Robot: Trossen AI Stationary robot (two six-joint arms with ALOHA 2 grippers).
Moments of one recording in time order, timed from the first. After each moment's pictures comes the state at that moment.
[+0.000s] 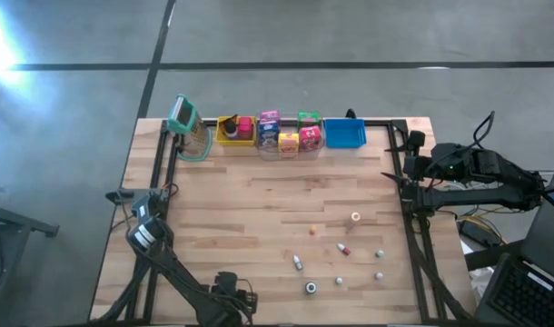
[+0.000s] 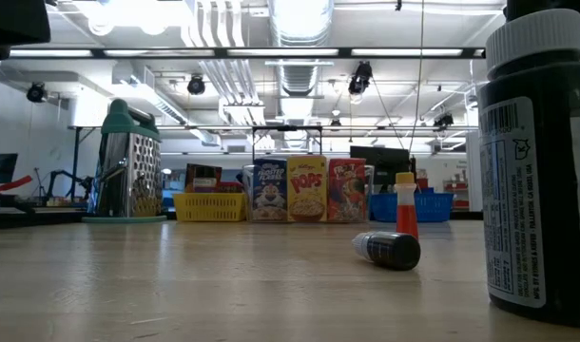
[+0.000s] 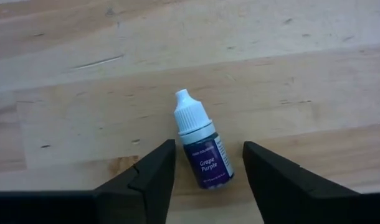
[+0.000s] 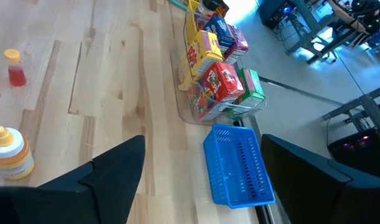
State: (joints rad) left arm -0.84 2.24 1.76 -1.18 -0.21 -2.30; right arm -0.08 0.43 0.84 -0.99 0.32 -0.35
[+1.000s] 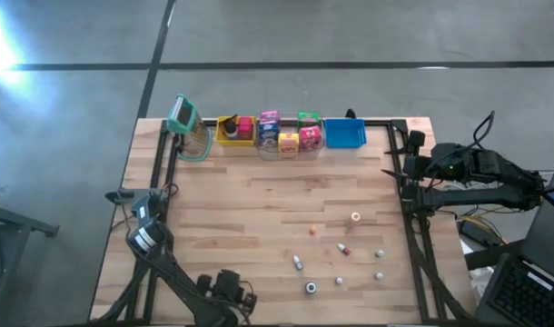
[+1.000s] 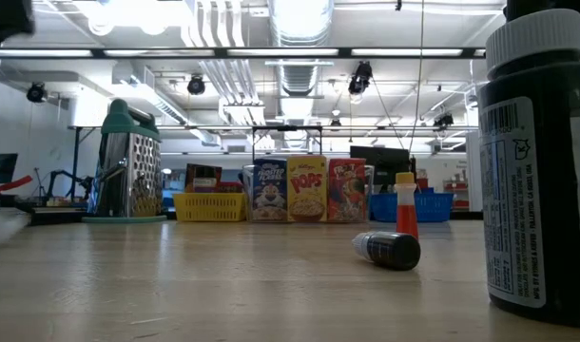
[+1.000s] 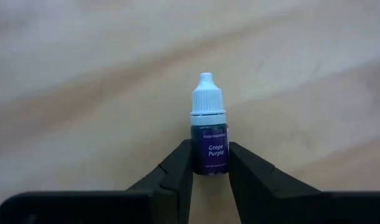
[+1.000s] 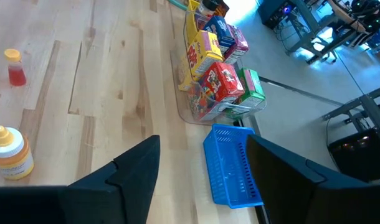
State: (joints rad) left arm -0.86 2.25 1.76 -1.28 -0.42 -2.15; right arm -0.08 0.43 0.84 -0.99 0.32 -0.35
